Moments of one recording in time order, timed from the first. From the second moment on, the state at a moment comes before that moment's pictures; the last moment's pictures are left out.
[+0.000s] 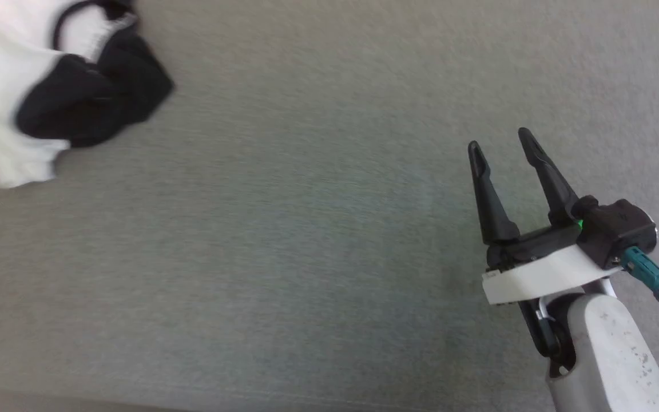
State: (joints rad) left arm -0.72 0.67 0.06 0.16 -0.56 0.10 0.64; right arm -0.27 -0.05 0.14 0.01 0.15 0.13 -0.17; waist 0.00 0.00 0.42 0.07
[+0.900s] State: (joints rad) left arm -0.65 0.58 0.04 0.19 -0.49 0.11 0.32; right arm -0.21 -0.05 0.11 0.17 0.13 0.13 -0.21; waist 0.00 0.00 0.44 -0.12
